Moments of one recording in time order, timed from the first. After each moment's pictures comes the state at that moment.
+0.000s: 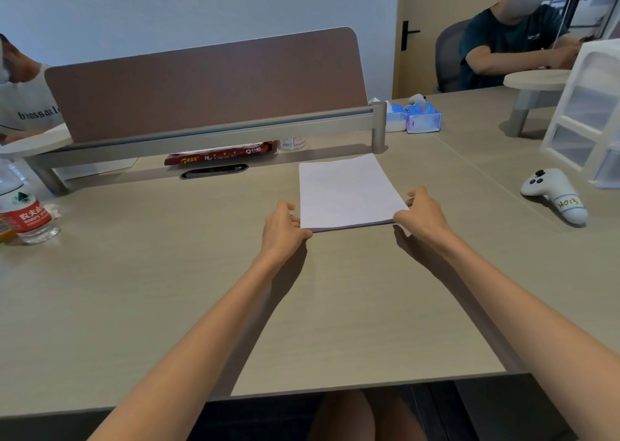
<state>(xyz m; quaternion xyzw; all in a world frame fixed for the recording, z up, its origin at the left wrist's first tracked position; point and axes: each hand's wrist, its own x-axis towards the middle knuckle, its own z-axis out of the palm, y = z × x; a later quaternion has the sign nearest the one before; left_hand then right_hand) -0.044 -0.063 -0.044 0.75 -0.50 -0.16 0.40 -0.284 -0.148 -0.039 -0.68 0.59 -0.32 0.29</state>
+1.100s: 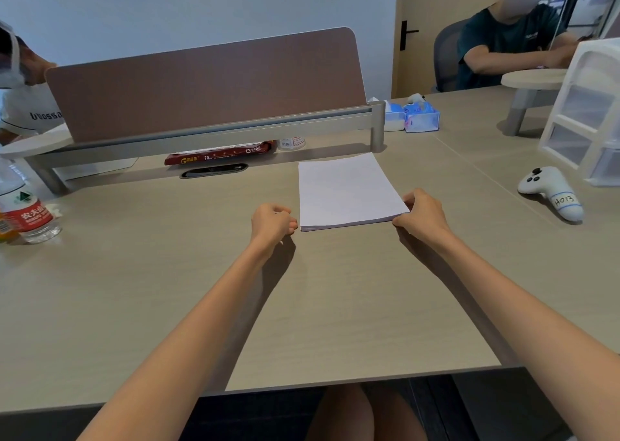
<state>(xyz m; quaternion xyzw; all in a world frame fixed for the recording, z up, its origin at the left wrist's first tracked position) -0.026 -0.071 -0.036 0.73 -0.37 -0.28 0.50 -0.288 -0.150 -0.046 -0.70 0.58 -0.34 0.23</state>
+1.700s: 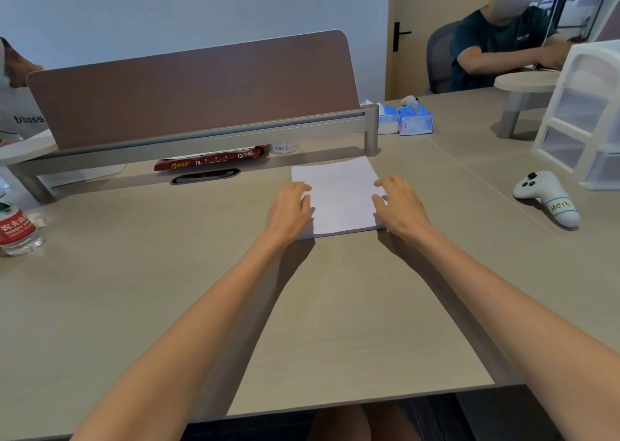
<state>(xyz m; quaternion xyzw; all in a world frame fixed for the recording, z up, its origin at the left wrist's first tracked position) -0.043 -0.119 -0.031 0.69 -0.65 0.01 0.32 -0.261 -0.179 -0.038 -0.79 0.51 -0.32 0.10</state>
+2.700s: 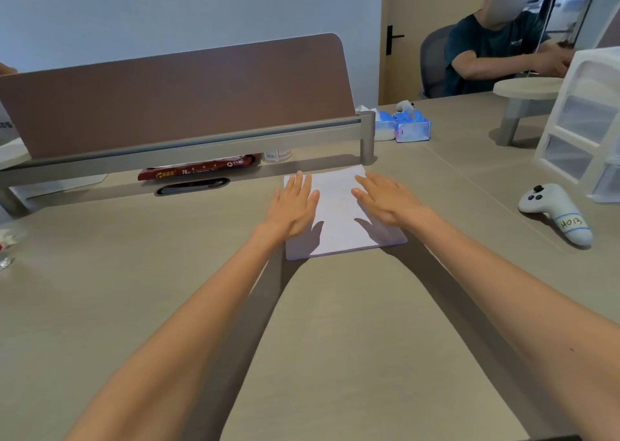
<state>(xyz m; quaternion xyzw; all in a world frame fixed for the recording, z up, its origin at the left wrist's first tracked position) -0.037 -0.175 -0.020 0.72 -0.69 -0.01 0.12 -0.245 -0.233 -0.013 -0.87 0.49 -0.11 0.04</state>
